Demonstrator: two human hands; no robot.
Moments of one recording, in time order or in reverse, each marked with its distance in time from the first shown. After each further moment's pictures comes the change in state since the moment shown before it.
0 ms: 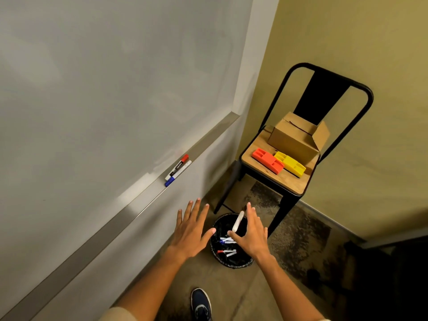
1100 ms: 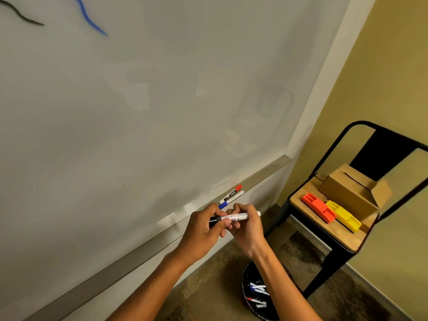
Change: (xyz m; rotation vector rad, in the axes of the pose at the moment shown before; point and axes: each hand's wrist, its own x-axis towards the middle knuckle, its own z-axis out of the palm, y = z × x) left_hand -0.116 -0.028 -0.186 -0.972 0.499 0.007; right_hand -0.074 -0.245 -0.031 1.340 -0.508 -0.237
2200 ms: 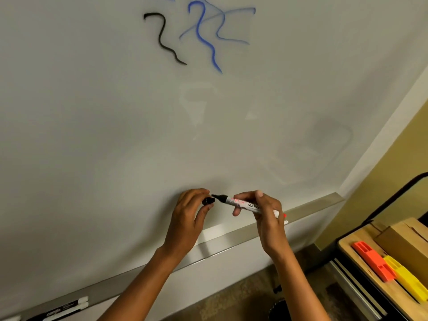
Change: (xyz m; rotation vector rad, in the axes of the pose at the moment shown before) left_hand -0.030 -0.014 -0.134 0.510 0.599 0.304; right_hand -0.005 -0.028 0.126 -0.456 -0.325 -0.580
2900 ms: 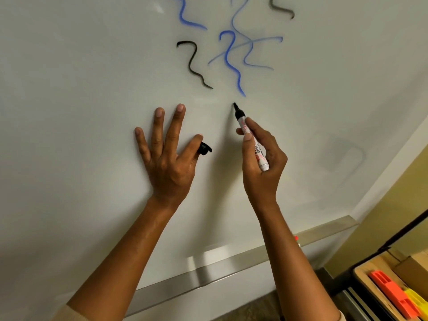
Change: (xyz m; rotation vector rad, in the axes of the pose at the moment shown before) left_hand 0.136 0.018 -0.080 0.764 0.683 0.378; right_hand 0.112 -0.066 0.084 -0.168 0.323 -0.502
